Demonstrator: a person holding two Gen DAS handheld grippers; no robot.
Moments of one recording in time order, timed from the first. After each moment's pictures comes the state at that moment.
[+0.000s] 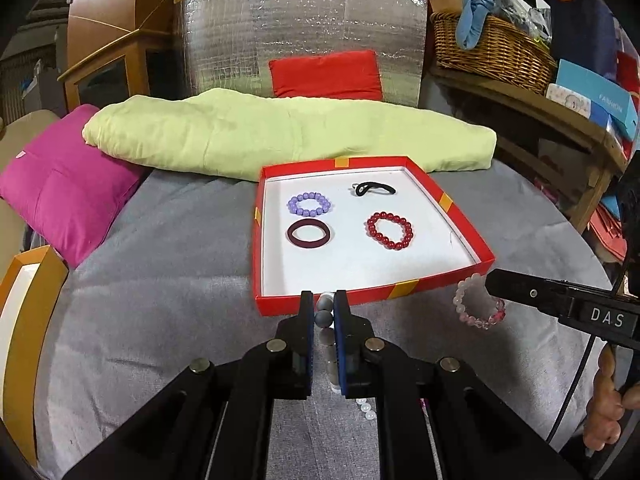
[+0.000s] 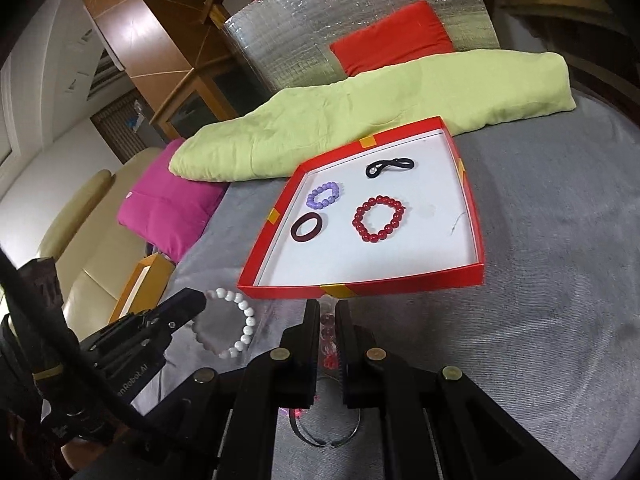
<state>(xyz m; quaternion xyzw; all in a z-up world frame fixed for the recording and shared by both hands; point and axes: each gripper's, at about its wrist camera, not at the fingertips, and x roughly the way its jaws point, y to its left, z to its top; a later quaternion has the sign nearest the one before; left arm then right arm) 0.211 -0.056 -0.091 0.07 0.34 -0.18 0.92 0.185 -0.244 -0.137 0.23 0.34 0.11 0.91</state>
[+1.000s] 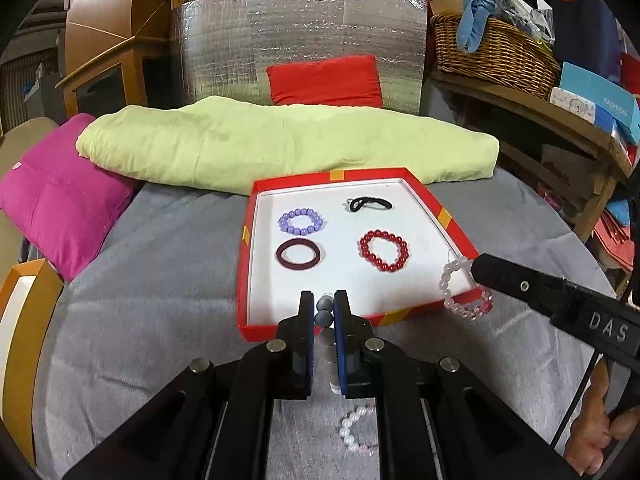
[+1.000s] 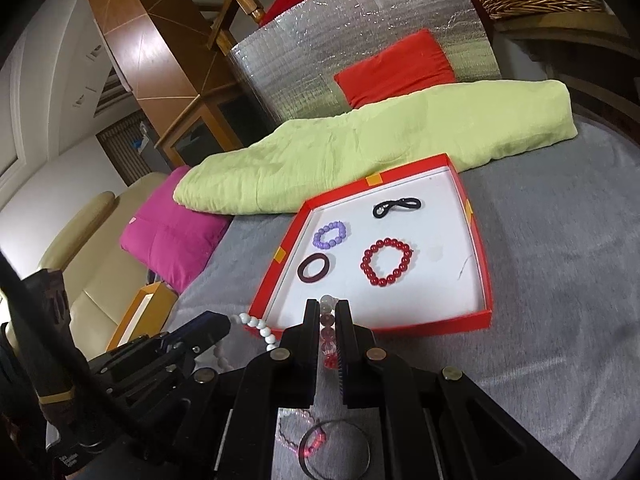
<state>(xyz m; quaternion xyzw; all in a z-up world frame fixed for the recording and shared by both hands) 0.227 -0.079 -0.083 0.06 0.33 -0.18 0.93 0.198 -0.245 -0.121 0.24 0.28 0.10 0.93</state>
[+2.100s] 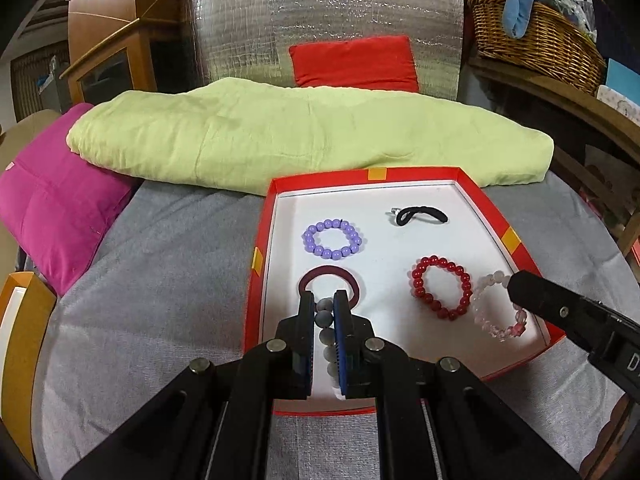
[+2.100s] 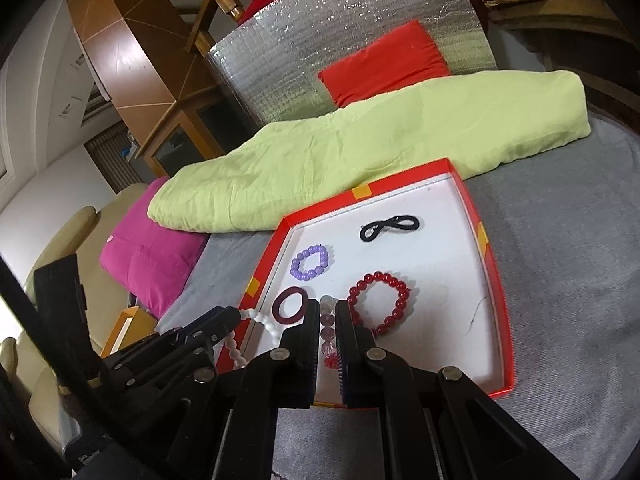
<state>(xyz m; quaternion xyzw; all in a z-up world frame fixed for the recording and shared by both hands) 0.309 -0.095 -0.108 0.07 0.35 -0.13 0.92 0.264 -0.255 -0.138 0.25 0.29 0.08 0.92</state>
